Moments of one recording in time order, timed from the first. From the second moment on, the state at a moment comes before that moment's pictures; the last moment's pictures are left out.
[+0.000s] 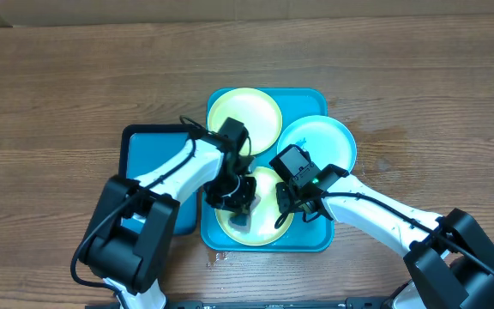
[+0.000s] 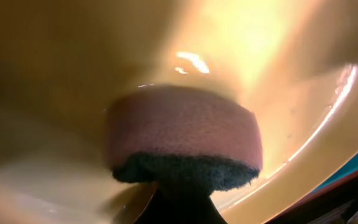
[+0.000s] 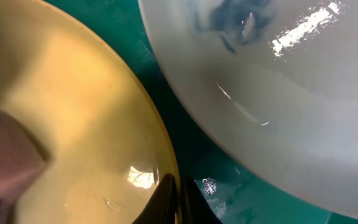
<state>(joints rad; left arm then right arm) -0.49 1.86 1.11 -0.91 0.39 -0.25 0.70 1.66 0.90 -0.57 0.04 0.56</state>
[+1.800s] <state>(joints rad) -0.53 1.83 1.06 -0.84 0.30 -0.36 0.70 1.66 0.91 -0.56 0.04 0.59</state>
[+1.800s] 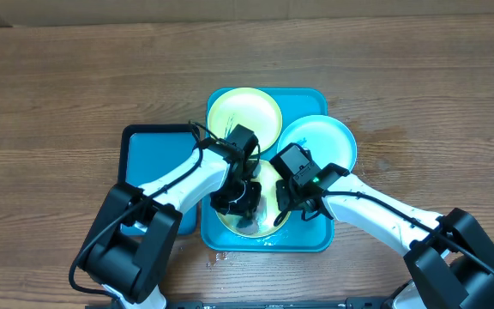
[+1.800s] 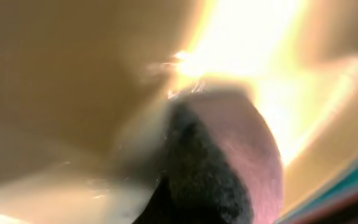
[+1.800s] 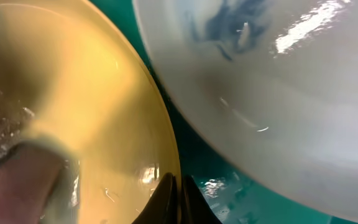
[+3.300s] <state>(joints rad) -0.48 1.93 1.24 -1.00 -0.05 -0.51 0.71 1.66 0.91 -0.55 0.02 0.58</state>
